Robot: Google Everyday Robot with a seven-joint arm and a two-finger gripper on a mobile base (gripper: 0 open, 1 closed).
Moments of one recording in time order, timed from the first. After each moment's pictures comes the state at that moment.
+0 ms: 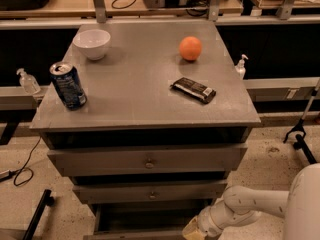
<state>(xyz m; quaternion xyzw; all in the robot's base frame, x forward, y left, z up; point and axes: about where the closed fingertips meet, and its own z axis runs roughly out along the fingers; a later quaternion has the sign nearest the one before) 0.381 -0.117 0.300 -0.54 0.76 0.33 0.15</state>
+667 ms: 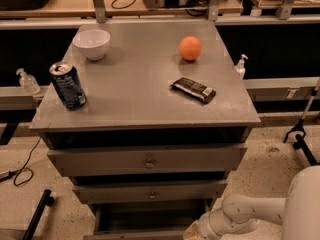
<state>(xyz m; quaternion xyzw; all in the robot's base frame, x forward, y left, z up) 0.379 -0.120 0.269 -0.54 0.77 0.30 0.16</state>
